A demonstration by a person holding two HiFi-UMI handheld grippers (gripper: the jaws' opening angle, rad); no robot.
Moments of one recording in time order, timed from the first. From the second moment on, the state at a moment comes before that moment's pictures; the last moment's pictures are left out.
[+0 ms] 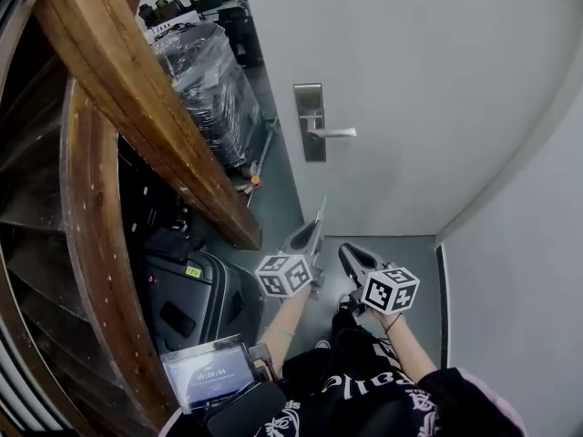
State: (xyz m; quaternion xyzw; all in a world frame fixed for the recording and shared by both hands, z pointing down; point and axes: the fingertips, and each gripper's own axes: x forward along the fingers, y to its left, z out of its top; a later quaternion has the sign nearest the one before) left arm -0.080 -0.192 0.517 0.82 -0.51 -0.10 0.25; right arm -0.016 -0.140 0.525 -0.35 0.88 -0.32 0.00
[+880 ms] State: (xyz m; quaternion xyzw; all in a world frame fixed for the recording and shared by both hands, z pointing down) left arm -0.110 -0.397 0.547 0.66 -0.44 -0.39 0.46; right arm 0.009 -0.281 0.526 -0.34 0.89 -0.31 -0.04
